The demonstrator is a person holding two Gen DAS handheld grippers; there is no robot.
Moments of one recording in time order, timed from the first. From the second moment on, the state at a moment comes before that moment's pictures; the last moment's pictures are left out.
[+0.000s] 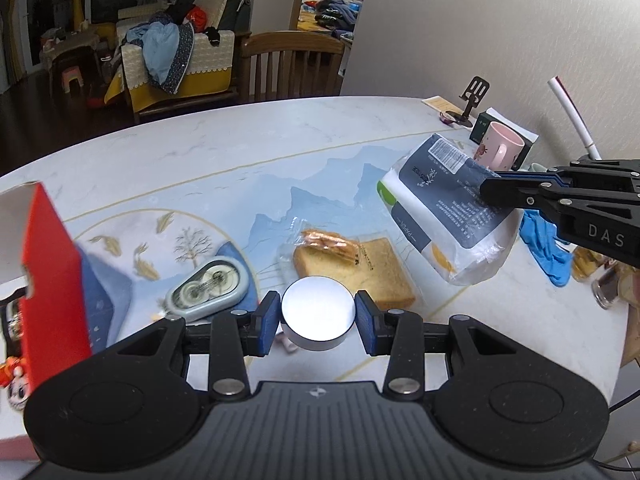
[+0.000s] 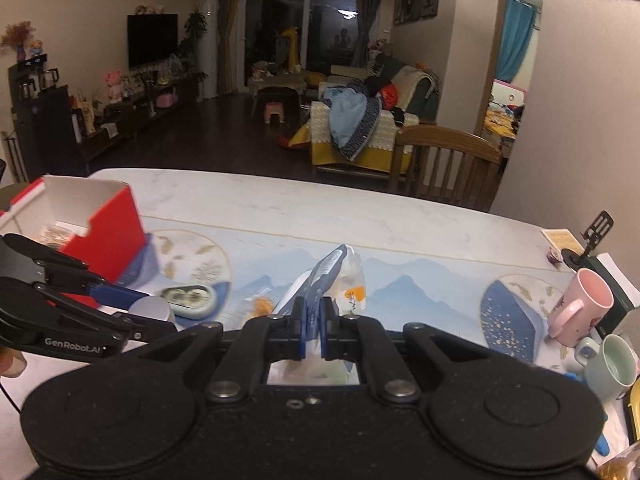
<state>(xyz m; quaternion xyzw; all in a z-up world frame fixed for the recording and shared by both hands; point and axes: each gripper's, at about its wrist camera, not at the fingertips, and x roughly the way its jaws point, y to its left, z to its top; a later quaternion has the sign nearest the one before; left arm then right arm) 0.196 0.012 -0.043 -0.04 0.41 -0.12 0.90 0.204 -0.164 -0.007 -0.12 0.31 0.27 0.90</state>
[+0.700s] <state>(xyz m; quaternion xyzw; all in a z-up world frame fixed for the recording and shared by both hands) 0.125 0.158 -0.013 -0.07 0.40 -0.04 0.91 0.143 -0.042 0.021 -0.14 0.28 0.35 0.88</state>
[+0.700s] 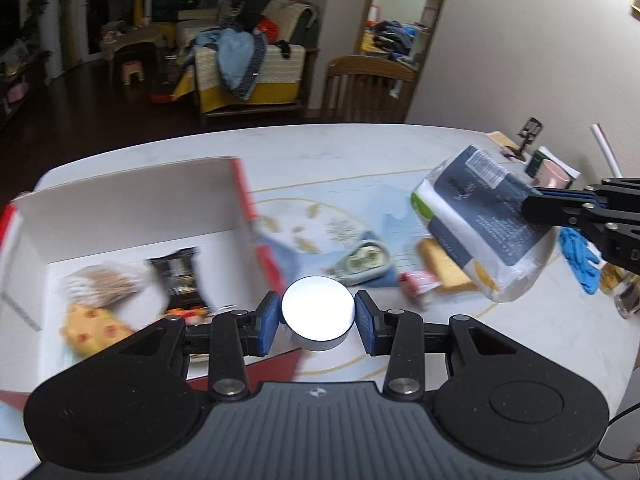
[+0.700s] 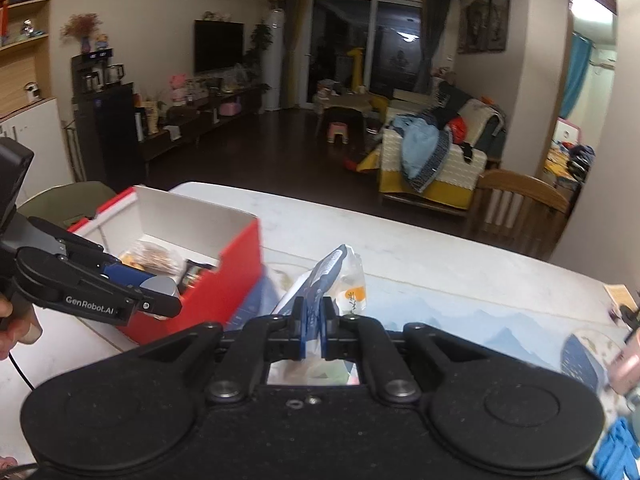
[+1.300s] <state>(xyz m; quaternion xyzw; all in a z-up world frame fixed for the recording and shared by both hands) 0.093 0.276 -0.004 -0.05 0.40 0.02 0.92 0.115 0.076 0.024 -0.17 0.26 0.40 0.86</state>
